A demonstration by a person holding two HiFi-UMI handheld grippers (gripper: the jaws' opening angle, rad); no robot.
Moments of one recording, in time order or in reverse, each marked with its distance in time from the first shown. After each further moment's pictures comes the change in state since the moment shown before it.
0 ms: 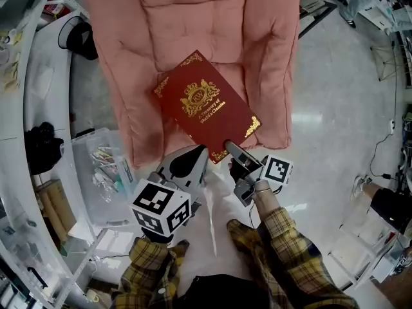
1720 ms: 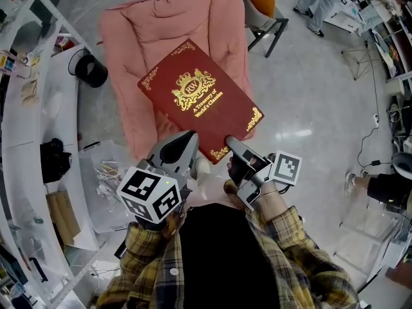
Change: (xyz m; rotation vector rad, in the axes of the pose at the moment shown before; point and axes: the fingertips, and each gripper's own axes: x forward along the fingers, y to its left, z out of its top) left arm 0.012 0.016 -0.025 0.202 -0.077 0.002; right arm -0.015 0.008 -0.015 0.105 -0.096 0.226
